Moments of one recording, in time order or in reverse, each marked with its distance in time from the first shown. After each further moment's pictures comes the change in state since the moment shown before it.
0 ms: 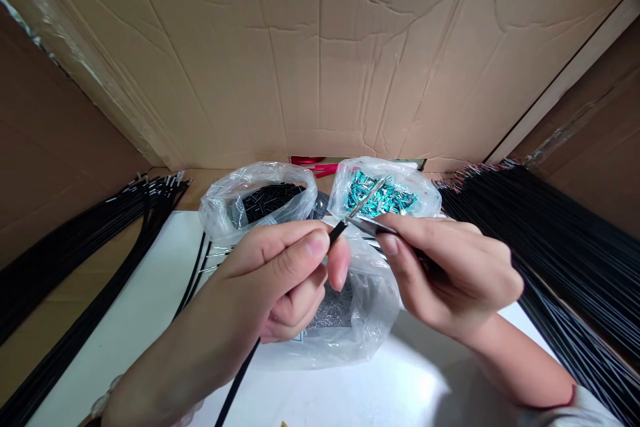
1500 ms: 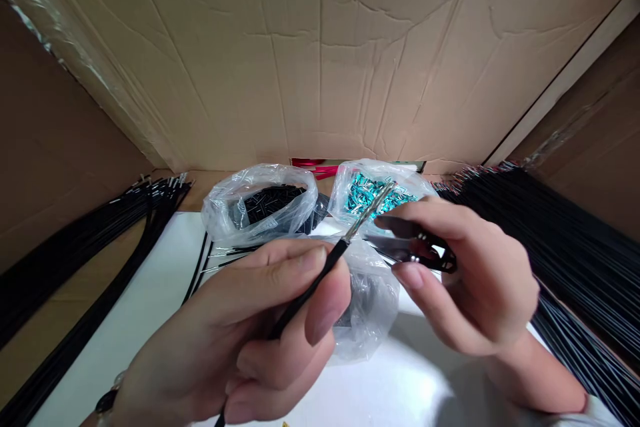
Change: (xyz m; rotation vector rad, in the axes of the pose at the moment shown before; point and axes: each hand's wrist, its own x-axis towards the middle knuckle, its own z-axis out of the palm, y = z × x) left_hand -0.016 -0.002 -0.003 -0.576 -0.330 -0.174; right_hand 0.015 -0.011 -0.024 0.014 -0.194 -0.003
